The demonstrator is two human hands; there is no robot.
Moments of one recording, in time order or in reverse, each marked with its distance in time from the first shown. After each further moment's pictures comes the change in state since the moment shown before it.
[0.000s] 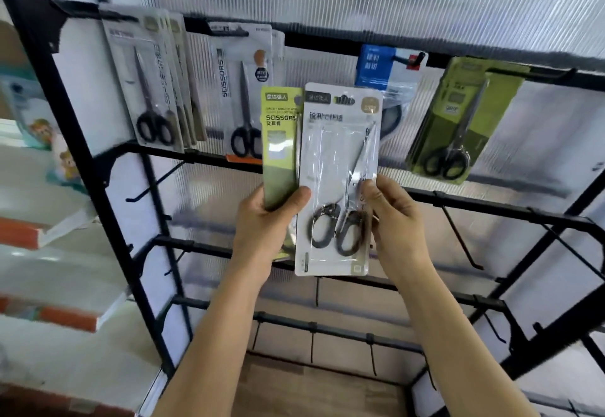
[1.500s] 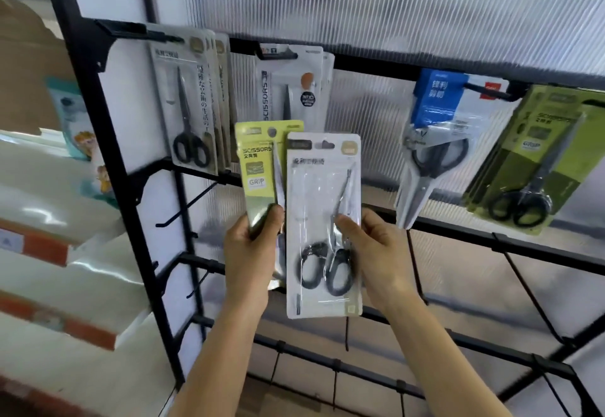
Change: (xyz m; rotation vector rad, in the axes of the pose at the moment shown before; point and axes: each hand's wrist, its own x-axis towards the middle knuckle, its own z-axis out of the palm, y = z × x) left_hand 0.041 -0.020 -0.044 -0.018 0.354 -0.087; right_hand 0.041 0.049 0.055 -0.062 -0.161 0.125
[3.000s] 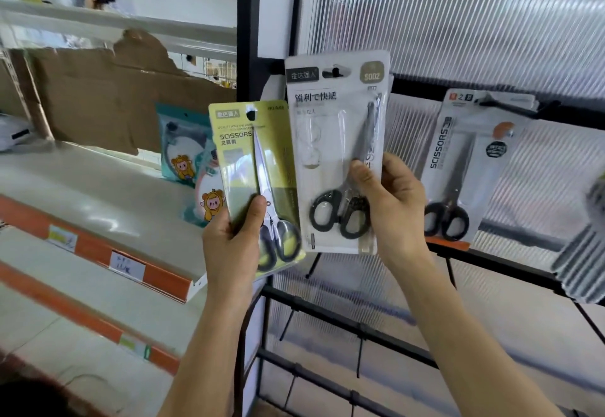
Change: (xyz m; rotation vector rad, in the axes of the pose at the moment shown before) left_hand 0.148 0.050 -0.176 -0.053 0.144 0.187; right_hand 0.066 -0.012 0.229 -0.056 -0.088 -0.423
